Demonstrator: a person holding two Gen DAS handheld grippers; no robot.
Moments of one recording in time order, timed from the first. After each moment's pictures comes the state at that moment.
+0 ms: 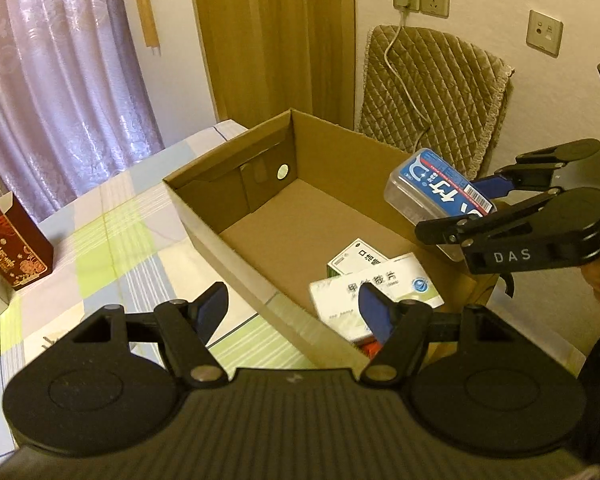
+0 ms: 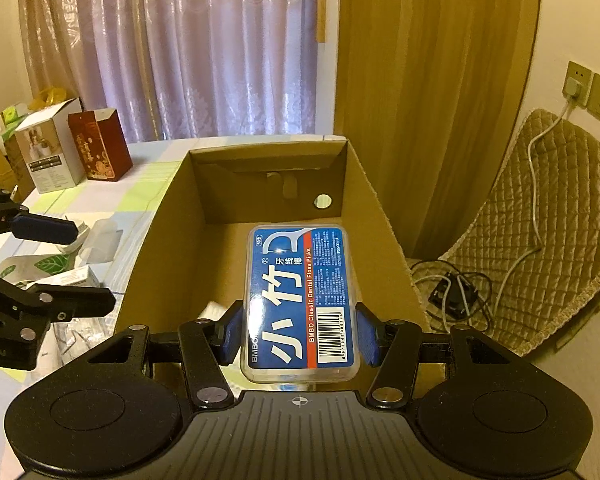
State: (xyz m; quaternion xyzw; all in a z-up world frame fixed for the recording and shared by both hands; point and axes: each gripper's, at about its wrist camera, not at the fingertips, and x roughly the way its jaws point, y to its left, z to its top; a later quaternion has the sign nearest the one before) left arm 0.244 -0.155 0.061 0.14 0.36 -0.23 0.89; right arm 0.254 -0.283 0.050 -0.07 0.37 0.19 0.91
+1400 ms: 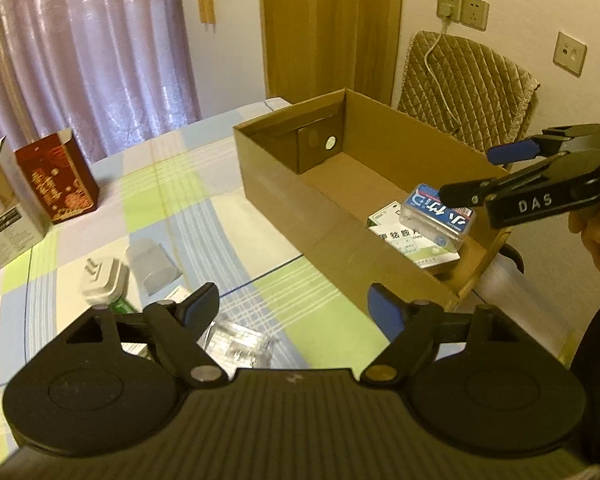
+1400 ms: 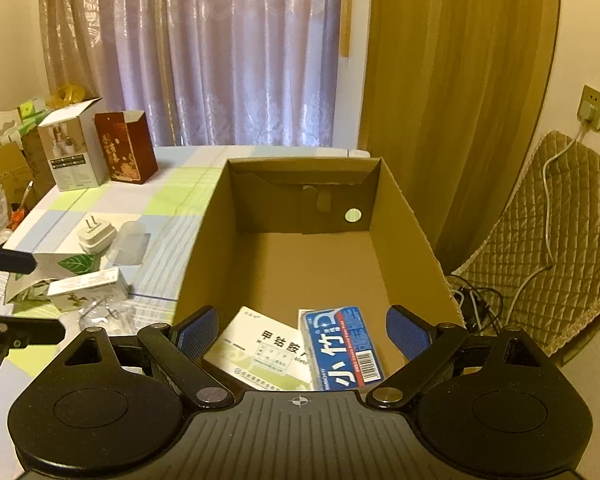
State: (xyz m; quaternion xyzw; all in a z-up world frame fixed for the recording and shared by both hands) left arm 0.190 -0.077 0.062 0.09 0.38 -0.18 0.90; right arm 0.228 -0.253 0.065 -0.08 0.34 0.21 0.91
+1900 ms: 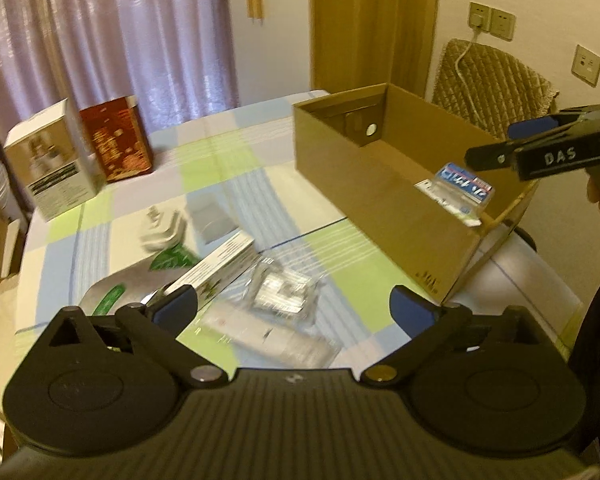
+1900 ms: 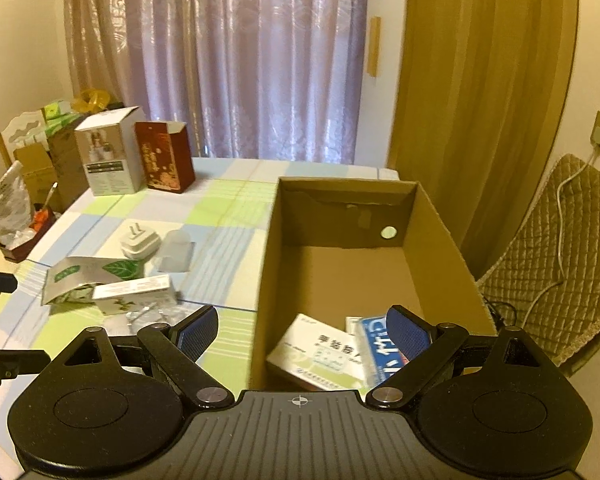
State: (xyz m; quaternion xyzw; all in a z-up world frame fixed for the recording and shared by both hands) left arm 0.126 -0.009 0.068 0.07 0.38 -0.13 0.91; right arm 0.179 -0.215 0.089 -0.09 0.33 0.24 0.91
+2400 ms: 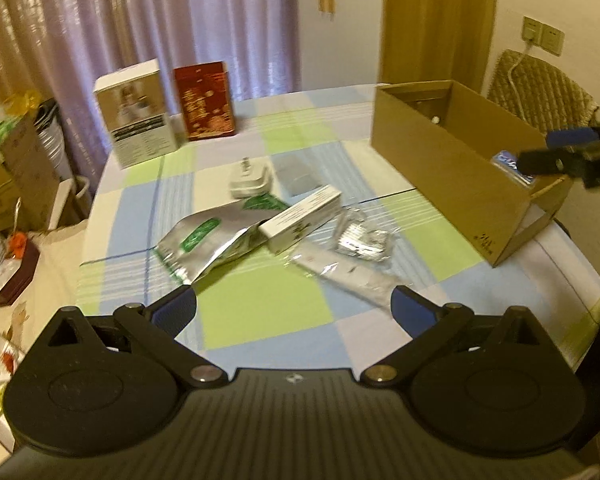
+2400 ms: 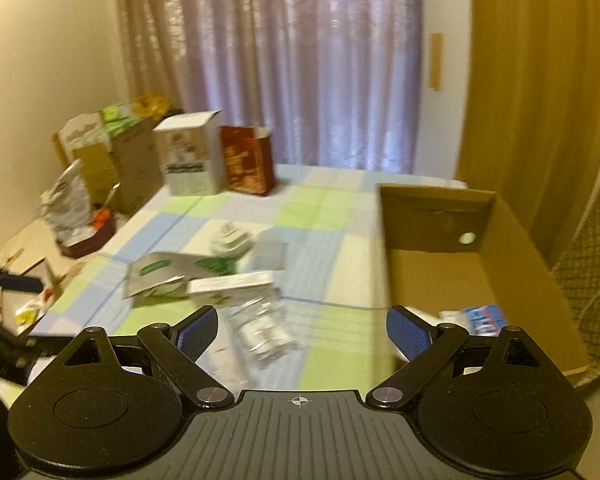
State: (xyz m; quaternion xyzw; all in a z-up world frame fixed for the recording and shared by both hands) left arm 0.069 0.074 0.065 0.05 0.38 -0.05 0.92; right arm 0.109 -0.157 0.085 -0.08 0.32 0.32 0.89
